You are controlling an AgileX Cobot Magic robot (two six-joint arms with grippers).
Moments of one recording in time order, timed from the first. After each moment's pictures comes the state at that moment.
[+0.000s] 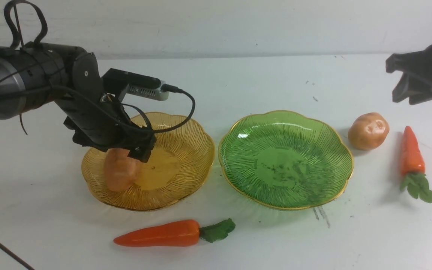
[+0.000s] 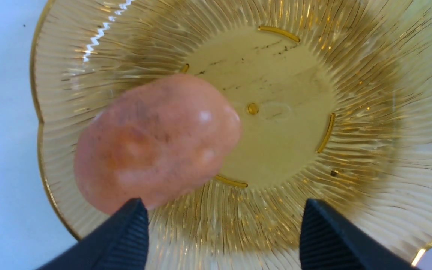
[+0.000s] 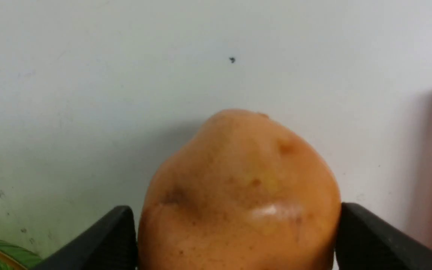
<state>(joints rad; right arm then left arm) 0.02 2.24 -1.82 0.16 1.02 0.32 -0.23 1.81 -1.43 -0.04 0.91 0.06</state>
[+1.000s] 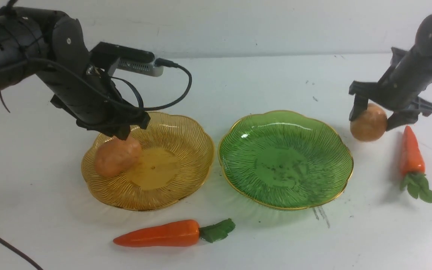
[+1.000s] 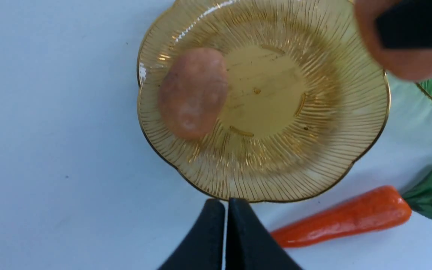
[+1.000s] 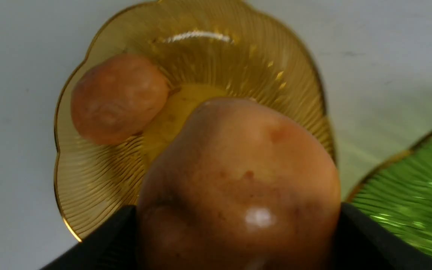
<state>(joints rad) 0.55 2.21 -2.05 0.44 1.05 0.01 -0.23 1.40 -1.43 0.00 1.14 0.04</state>
